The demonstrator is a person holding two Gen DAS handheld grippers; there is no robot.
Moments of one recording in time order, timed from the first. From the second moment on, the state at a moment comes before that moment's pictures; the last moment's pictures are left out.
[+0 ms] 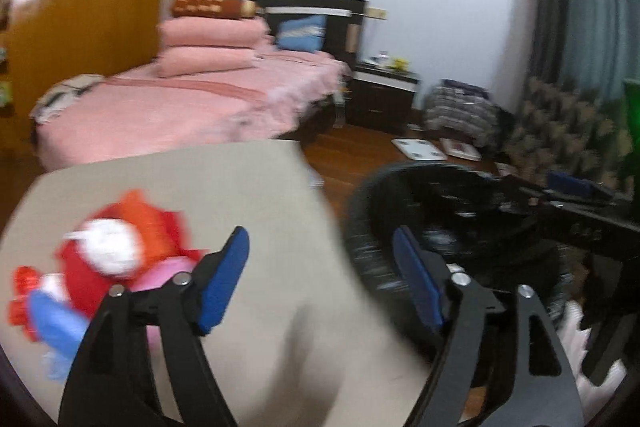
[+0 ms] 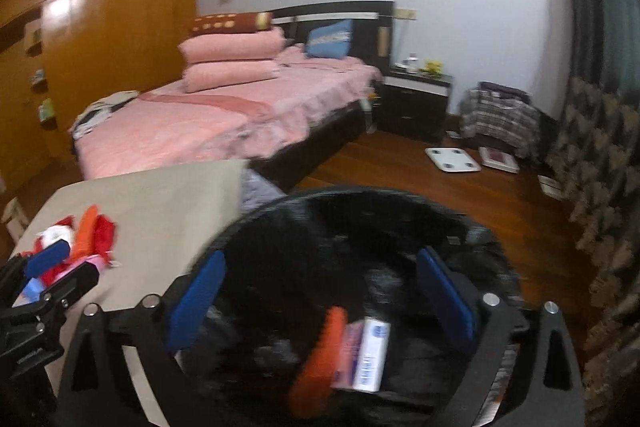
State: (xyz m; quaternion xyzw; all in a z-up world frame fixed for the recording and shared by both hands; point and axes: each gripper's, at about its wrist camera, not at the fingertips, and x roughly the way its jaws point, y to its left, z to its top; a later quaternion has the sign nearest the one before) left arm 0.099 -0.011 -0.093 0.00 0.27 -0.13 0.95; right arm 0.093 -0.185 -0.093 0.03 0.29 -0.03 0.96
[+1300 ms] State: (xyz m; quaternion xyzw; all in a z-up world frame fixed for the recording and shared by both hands) left arm 0.086 0.147 -0.135 -0.03 0.34 0.06 0.94; right arm 0.116 0.029 -0.166 -0.10 0.33 0.14 0.93
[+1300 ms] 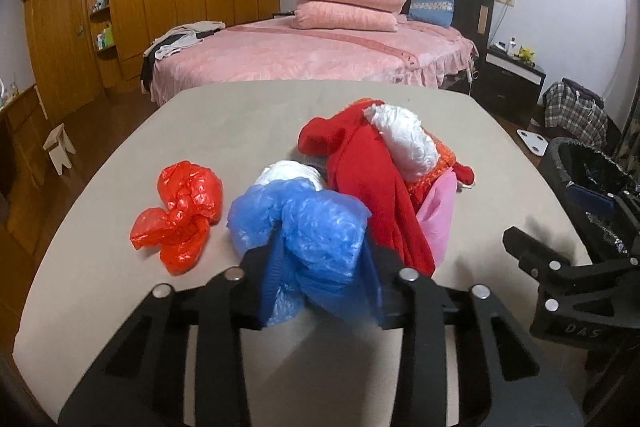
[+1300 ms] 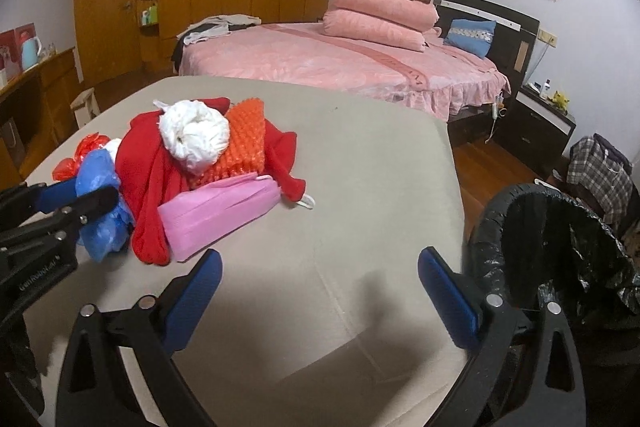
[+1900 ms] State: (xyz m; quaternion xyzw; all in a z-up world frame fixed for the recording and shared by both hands) left arm 0.052 0.197 -0.115 -0.07 0.30 0.11 0.95; right arm 0.106 0.050 -0.147 -0.08 0.30 0.17 0.93
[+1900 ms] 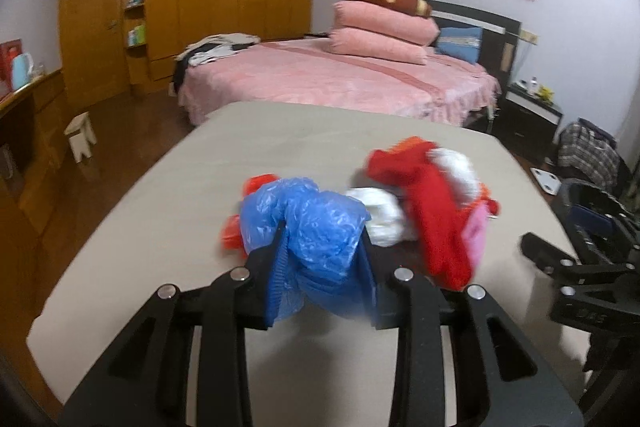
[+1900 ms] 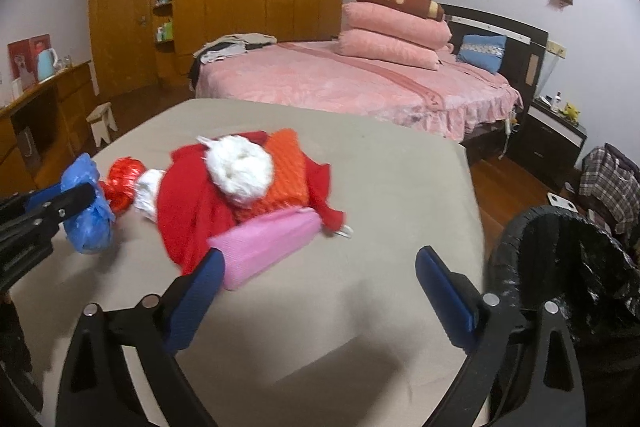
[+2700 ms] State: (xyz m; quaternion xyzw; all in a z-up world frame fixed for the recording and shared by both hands) left arm 0.090 0.208 -0.118 -0.08 0.28 0.12 0.95; right arm 0.161 0.113 -0.160 -0.07 0.33 0.22 0.92
